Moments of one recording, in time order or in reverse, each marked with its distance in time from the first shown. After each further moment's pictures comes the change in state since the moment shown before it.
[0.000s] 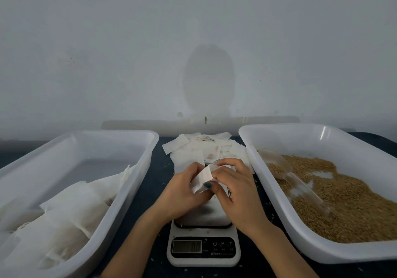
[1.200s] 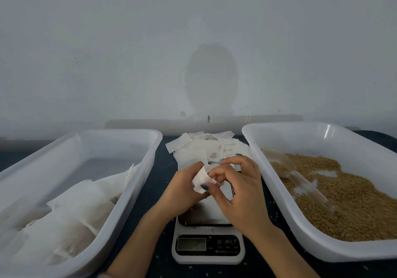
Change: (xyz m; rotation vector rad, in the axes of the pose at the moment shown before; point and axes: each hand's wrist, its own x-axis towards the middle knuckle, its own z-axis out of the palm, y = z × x) left_hand 0.004 -0.011 -0.002 0.059 0.046 0.065; right_hand -0.003 -0.012 0.002 0.015 0.113 0.038
